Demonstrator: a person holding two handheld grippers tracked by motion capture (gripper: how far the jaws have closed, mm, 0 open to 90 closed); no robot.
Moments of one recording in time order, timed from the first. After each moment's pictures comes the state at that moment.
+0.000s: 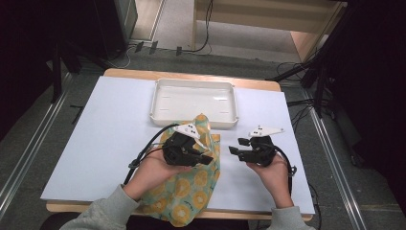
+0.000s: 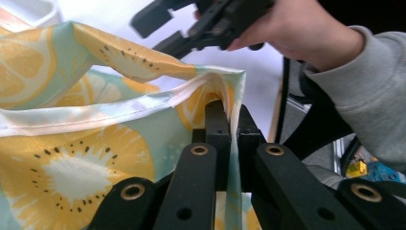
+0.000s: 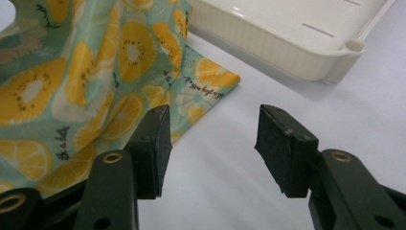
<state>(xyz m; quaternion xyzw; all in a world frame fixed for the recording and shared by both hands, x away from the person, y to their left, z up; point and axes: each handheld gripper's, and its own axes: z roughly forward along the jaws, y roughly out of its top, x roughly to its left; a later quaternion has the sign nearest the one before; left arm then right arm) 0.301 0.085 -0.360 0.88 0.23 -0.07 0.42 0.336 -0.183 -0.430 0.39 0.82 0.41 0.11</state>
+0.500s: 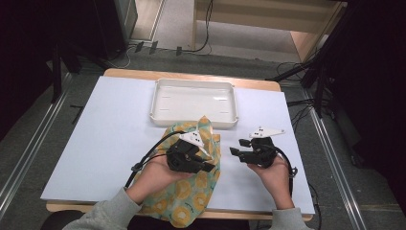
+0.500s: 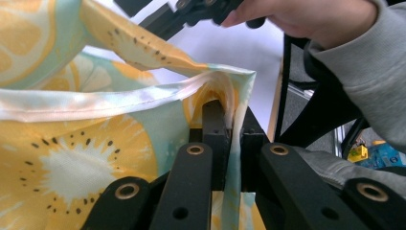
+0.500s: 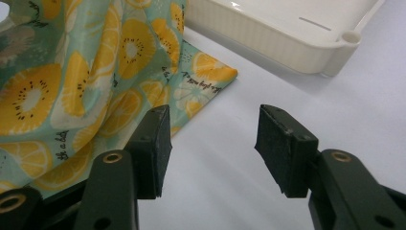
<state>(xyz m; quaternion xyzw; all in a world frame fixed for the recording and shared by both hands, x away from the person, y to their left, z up) 0.301 0.082 -0.382 0.89 0.22 -0.07 0.39 0.333 -0.186 -0.432 0.39 0.82 0.41 0.11</state>
